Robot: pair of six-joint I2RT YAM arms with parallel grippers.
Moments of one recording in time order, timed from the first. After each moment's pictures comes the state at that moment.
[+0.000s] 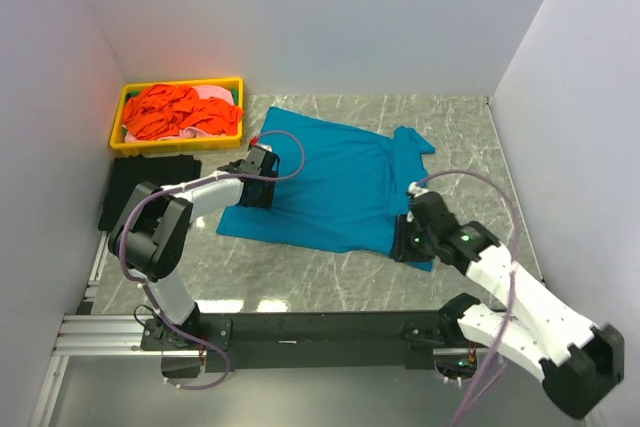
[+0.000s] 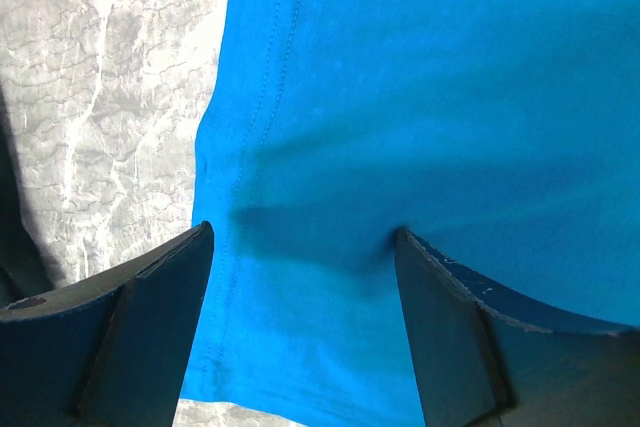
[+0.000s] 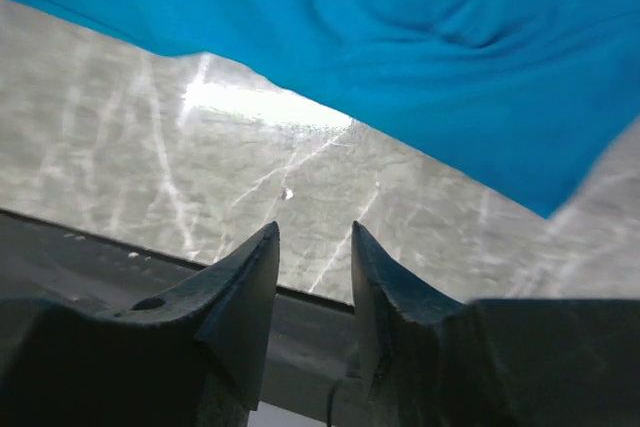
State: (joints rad) left arm -0.47 1.73 1.01 -0.34 -0.41 -0.24; right arm 0.53 0.83 0.68 -0.84 -0.01 0.52
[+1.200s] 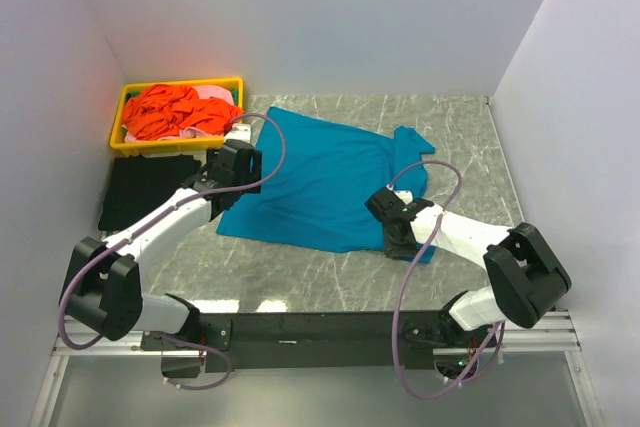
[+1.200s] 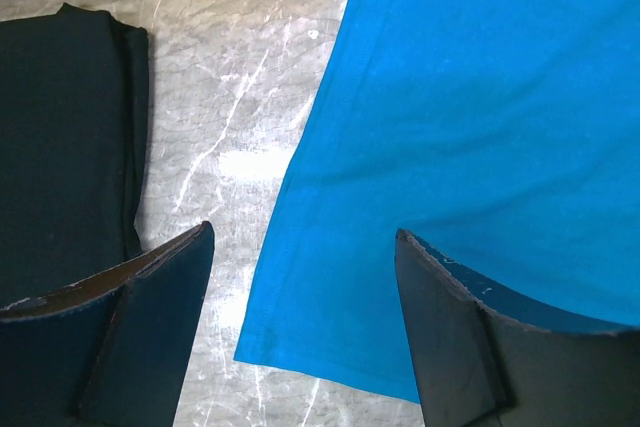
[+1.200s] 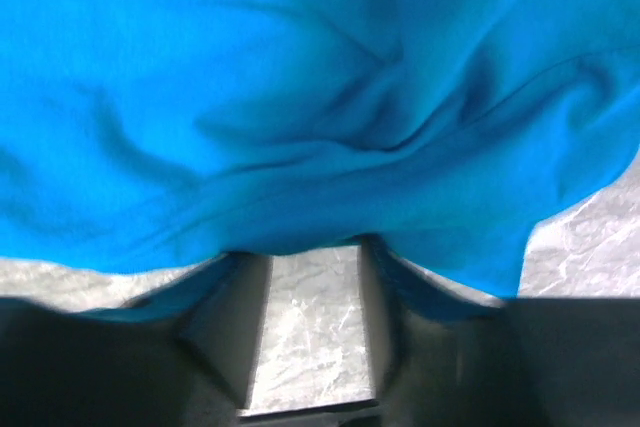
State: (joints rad) left arm -0.47 1.35 0.92 -0.29 -0.46 -0.24; right arm 0.63 1.40 0.72 -0.70 0.29 0.62
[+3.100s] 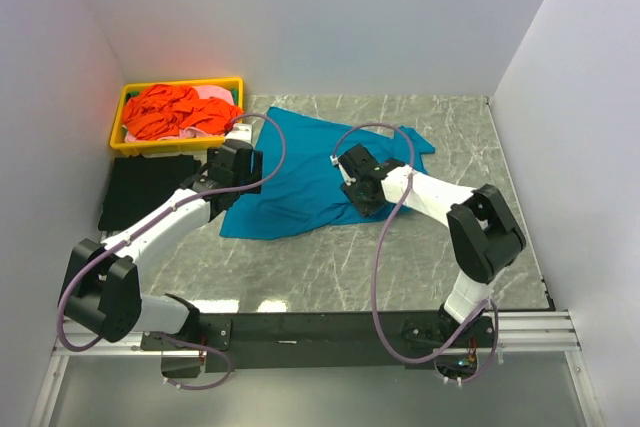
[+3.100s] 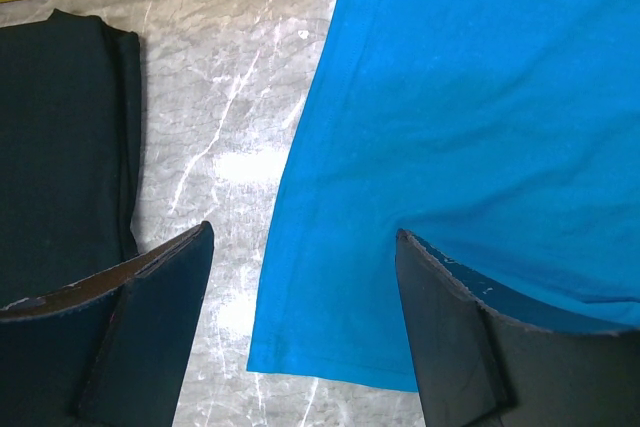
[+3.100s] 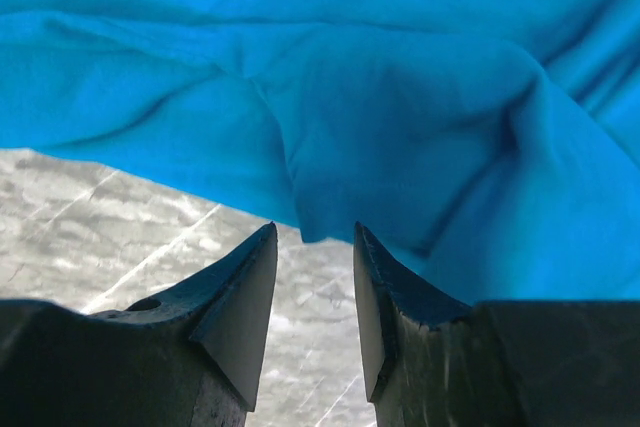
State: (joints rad) left arm -0.46 1.34 0.92 -0.29 -0.43 -0.22; right arm 0.62 1.71 1.15 -0.63 0.21 -0.04
